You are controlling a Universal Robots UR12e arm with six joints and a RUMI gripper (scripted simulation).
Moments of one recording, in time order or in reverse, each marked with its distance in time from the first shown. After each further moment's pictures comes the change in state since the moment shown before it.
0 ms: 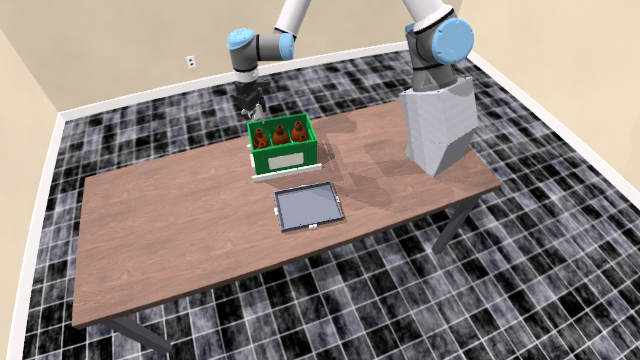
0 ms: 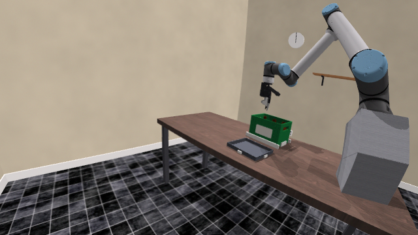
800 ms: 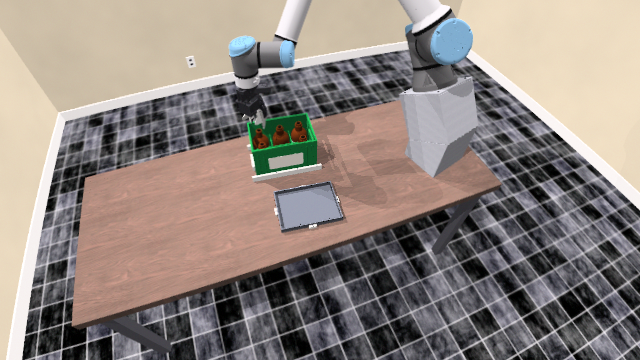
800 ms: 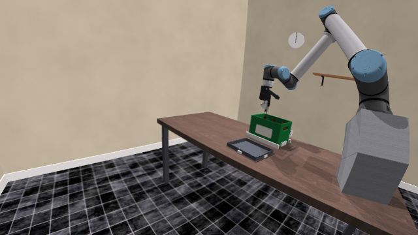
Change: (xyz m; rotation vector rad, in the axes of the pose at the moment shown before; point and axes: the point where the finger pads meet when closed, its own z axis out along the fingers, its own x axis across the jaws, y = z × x) arm 0.000 0.000 0.027 0.000 0.000 0.000
